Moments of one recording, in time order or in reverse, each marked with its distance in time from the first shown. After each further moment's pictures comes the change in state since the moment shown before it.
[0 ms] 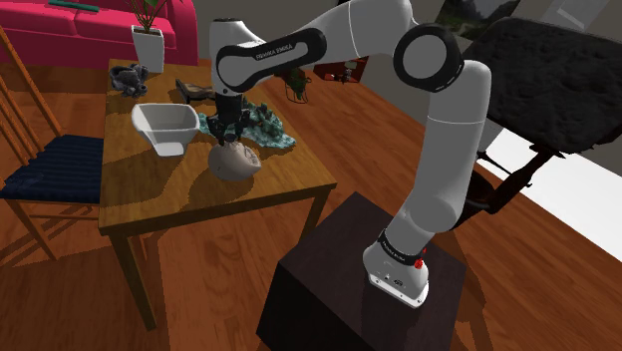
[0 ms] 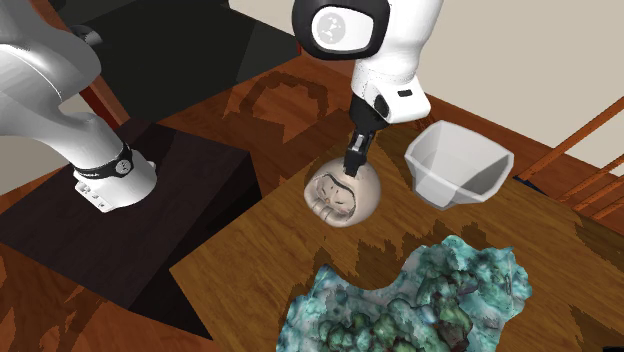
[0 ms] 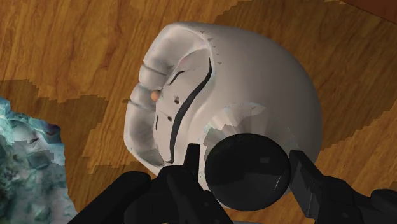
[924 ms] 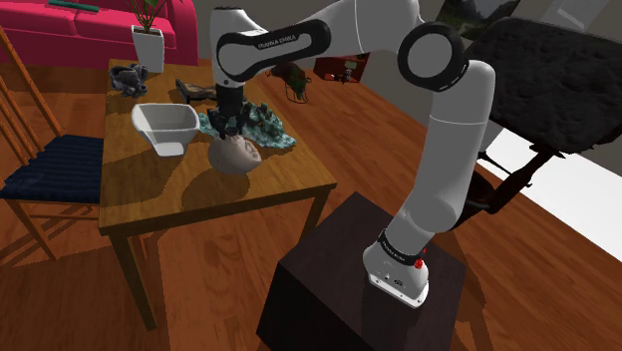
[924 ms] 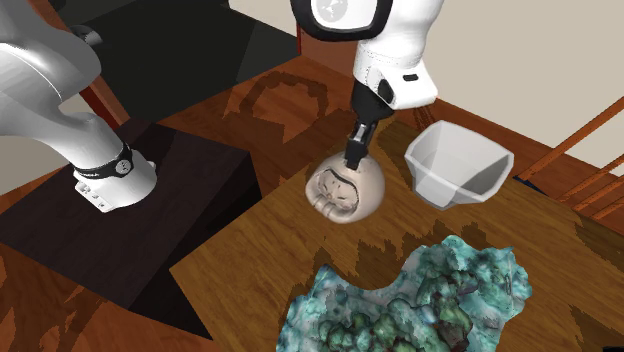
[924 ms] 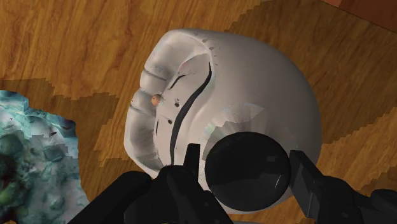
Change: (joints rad) arm -0.004 -0.025 0.002 0.029 0.008 -0.055 -0.010
